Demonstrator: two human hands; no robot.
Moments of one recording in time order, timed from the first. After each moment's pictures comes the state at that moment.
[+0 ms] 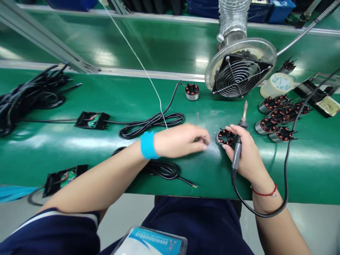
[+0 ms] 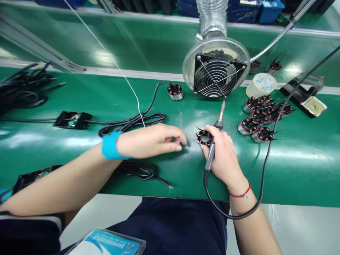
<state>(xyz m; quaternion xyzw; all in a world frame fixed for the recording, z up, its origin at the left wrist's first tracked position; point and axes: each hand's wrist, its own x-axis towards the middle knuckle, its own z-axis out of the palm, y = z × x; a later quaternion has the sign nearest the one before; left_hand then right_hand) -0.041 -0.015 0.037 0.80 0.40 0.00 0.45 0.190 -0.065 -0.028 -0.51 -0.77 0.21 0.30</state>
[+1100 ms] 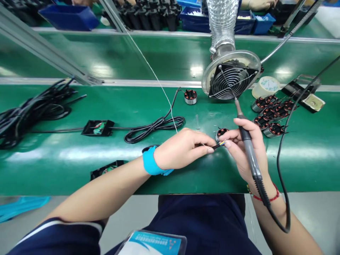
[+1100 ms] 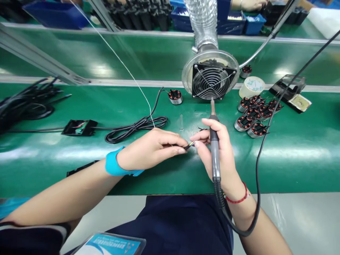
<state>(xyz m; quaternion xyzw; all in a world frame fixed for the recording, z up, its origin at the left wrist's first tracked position) -0.038 -0.040 0.050 0.80 0.38 0.16 0.43 0.152 -0.081 0.010 -0.44 -0.59 0.42 0.53</state>
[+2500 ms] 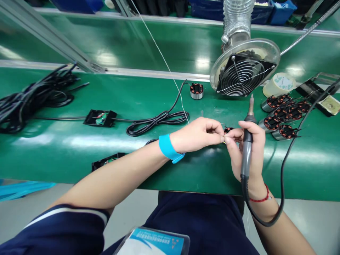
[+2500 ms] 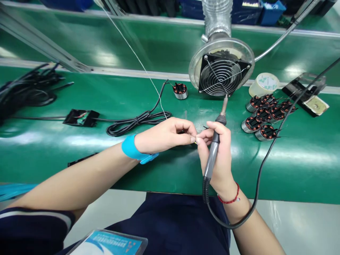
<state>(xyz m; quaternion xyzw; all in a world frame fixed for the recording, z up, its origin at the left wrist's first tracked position) -0.020 -0.018 0.037 0.63 0.43 0.20 0.62 0.139 -0.076 -0.007 -0.46 -0.60 0.34 0.57</state>
